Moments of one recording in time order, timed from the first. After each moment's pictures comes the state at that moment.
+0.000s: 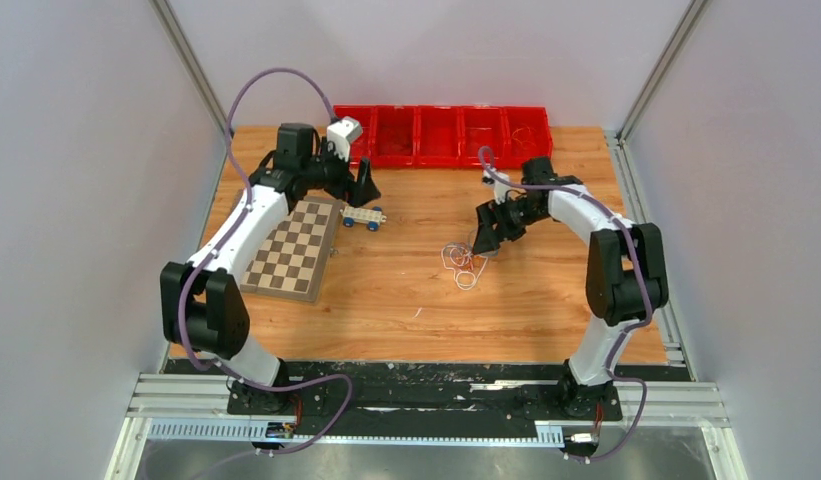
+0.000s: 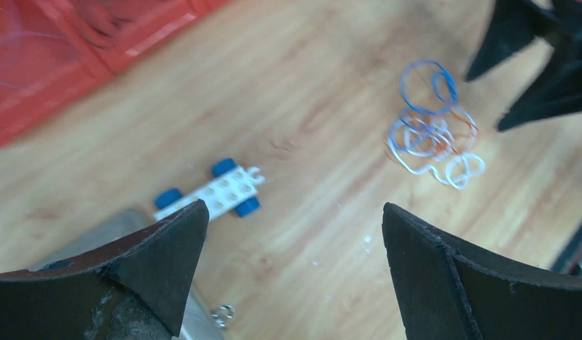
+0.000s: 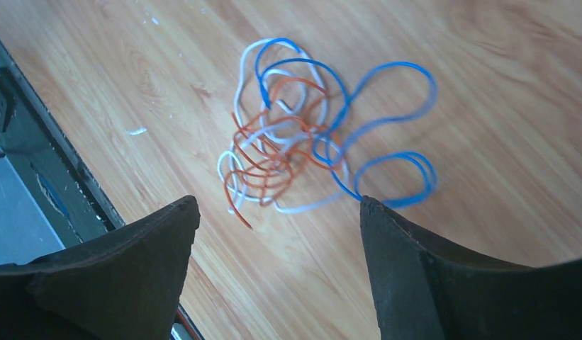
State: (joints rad) left arm -0.23 1.60 1.41 -0.40 0.53 0.13; right arm 0.13 1.80 1.29 -0.71 -0.71 -0.34
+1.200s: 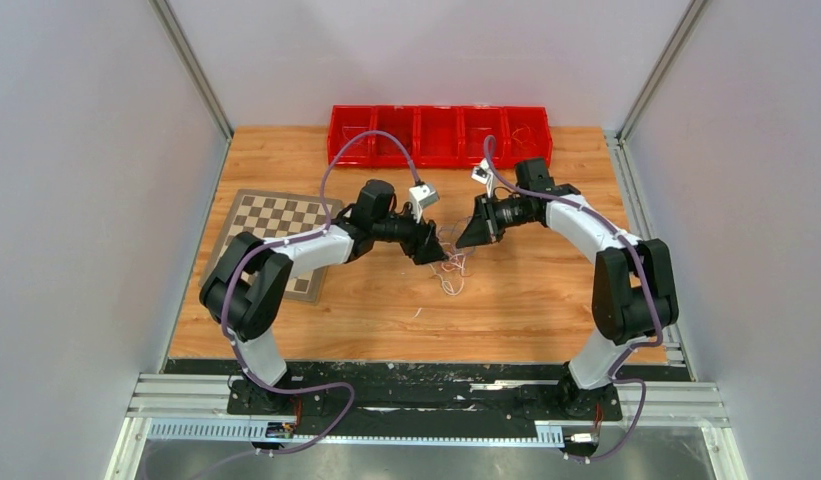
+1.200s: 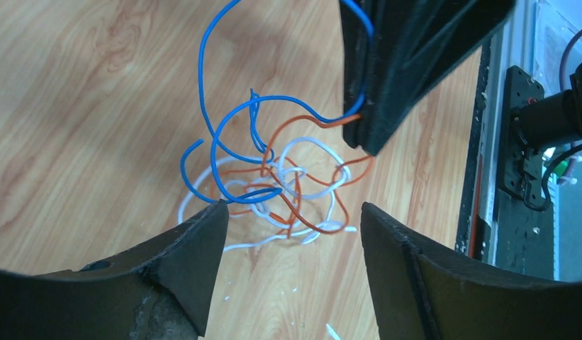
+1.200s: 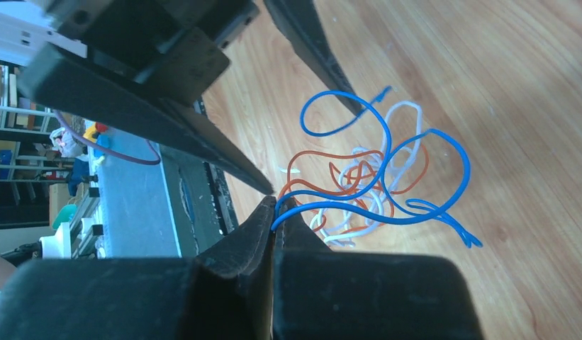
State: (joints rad) left arm -0.60 1.75 1.03 0.19 0.74 -0.05; right arm 0.24 1.71 1.20 -0.54 -1.06 -0.15
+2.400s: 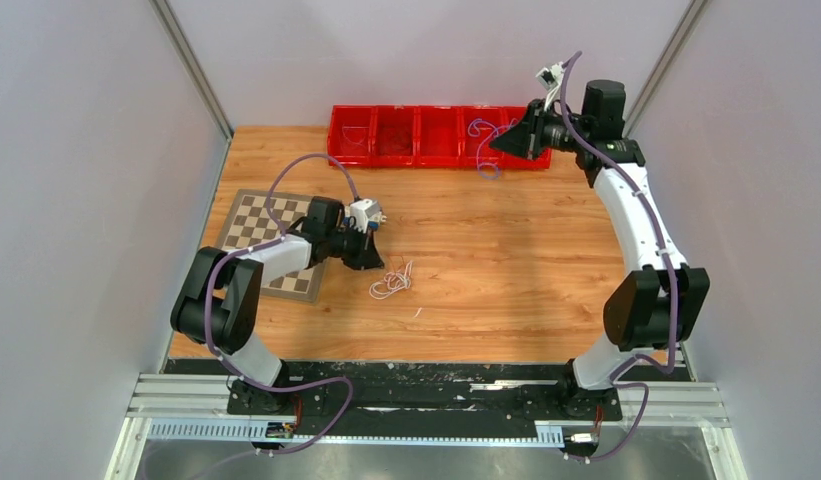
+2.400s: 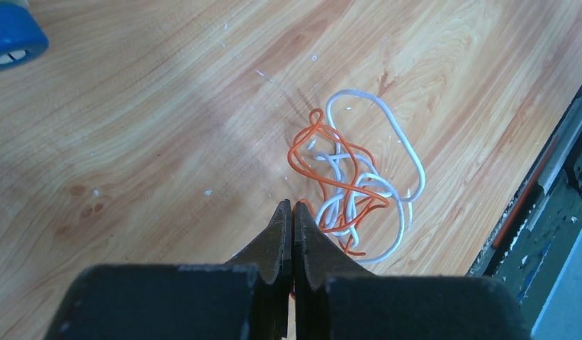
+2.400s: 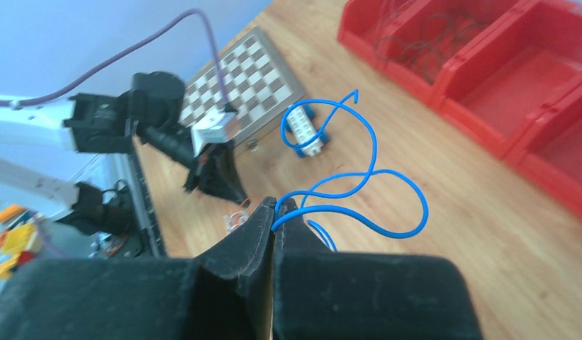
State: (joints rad) left arm -0.33 1.61 0.80 -0.05 0.65 -0.03; right arm 0.04 1.61 1.61 -0.39 -1.04 0.12
